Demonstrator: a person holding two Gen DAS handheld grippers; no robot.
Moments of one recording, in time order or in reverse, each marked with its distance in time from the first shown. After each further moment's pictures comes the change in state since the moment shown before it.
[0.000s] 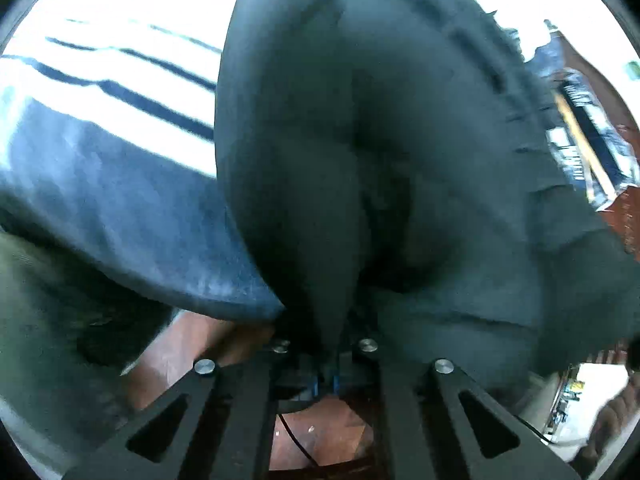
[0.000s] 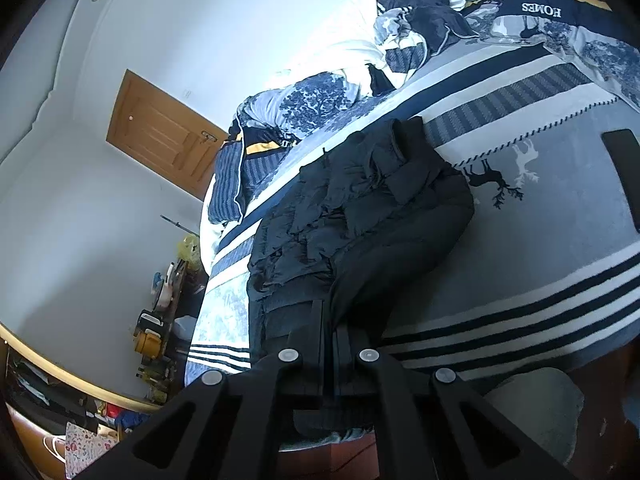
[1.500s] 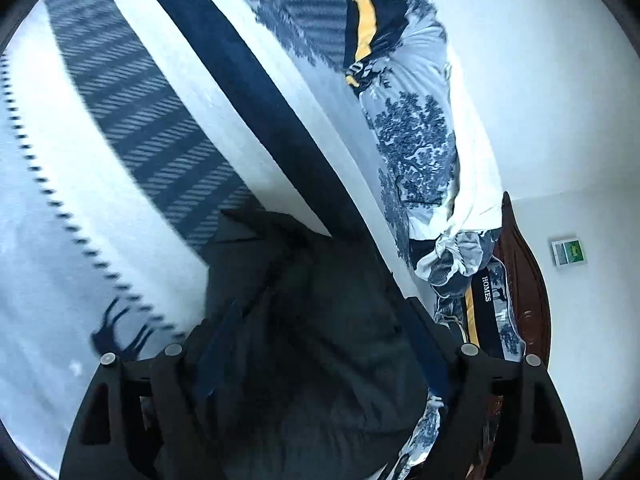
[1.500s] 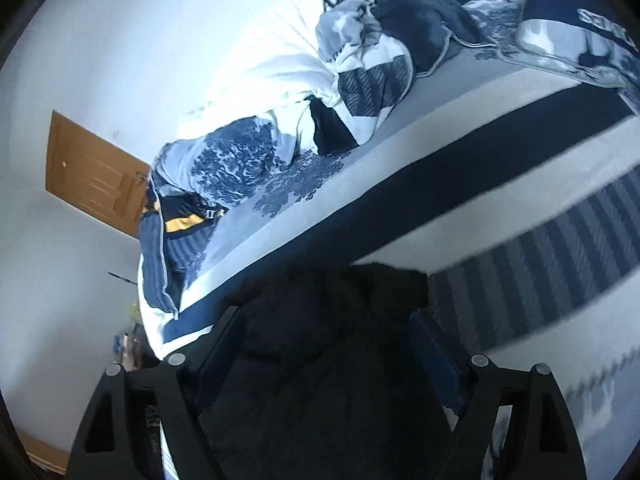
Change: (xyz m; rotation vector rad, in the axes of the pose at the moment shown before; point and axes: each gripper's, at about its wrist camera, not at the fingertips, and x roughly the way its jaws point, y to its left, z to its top) left arm -0.065 -0.004 0.383 -0.311 -0.272 -0.371; right arm 0.217 -0.080 0.304 0.130 -0.024 -0.138
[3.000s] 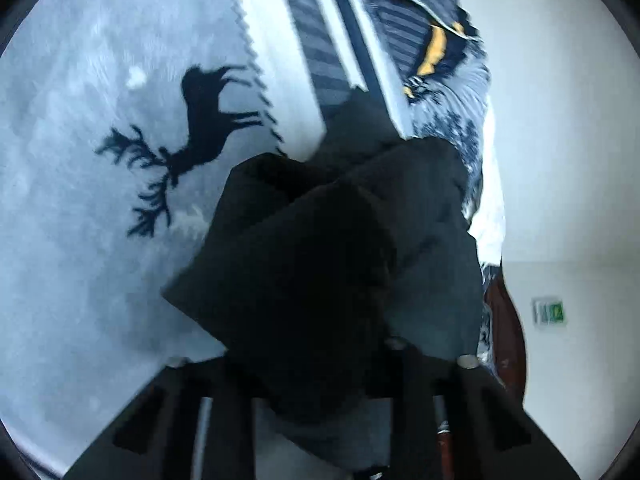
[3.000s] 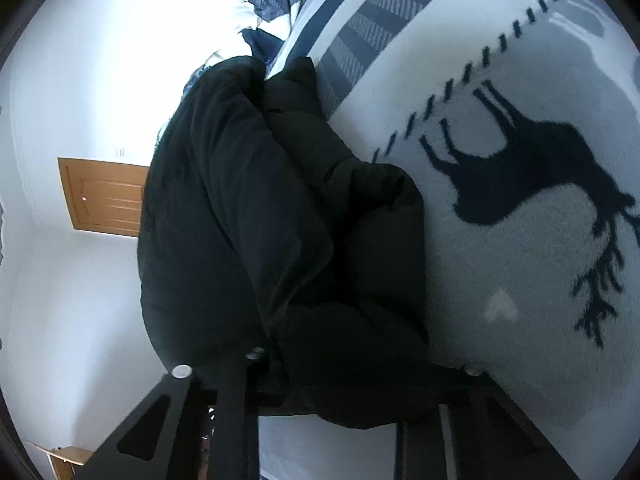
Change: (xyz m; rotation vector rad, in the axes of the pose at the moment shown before) left arm 0.014 0.091 -0.150 -0.225 -0.131 -0.073; right arm 0.042 -0.127 -0.184 0.238 0.135 0.187
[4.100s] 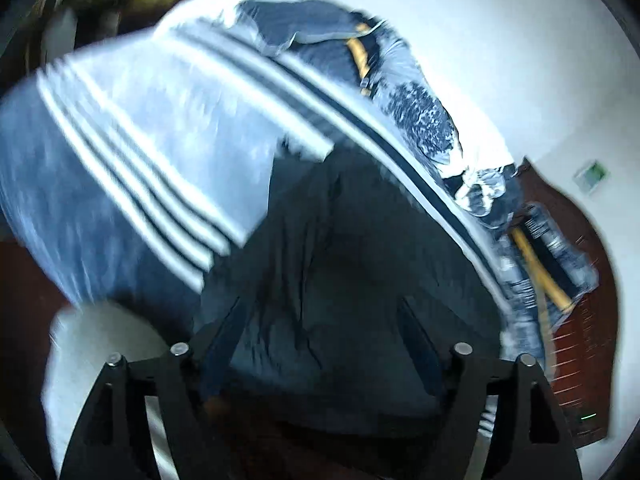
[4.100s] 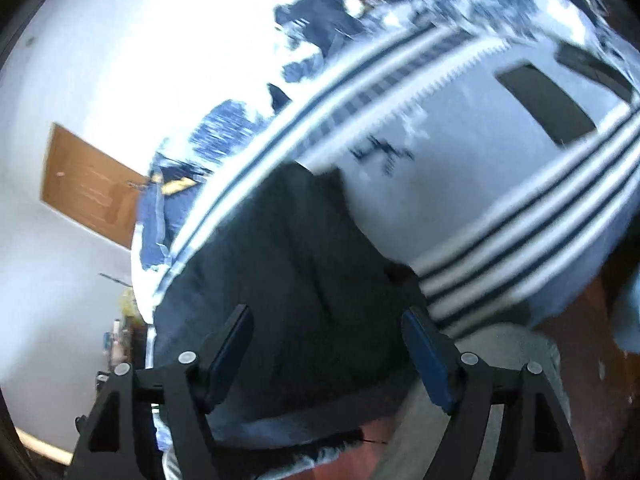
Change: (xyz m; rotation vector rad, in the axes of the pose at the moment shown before) left arm -0.247 -0.020 -0.117 0.547 -0.157 0.304; right arm -0.215 0.057 -0.204 -0.196 -0.266 -0.228
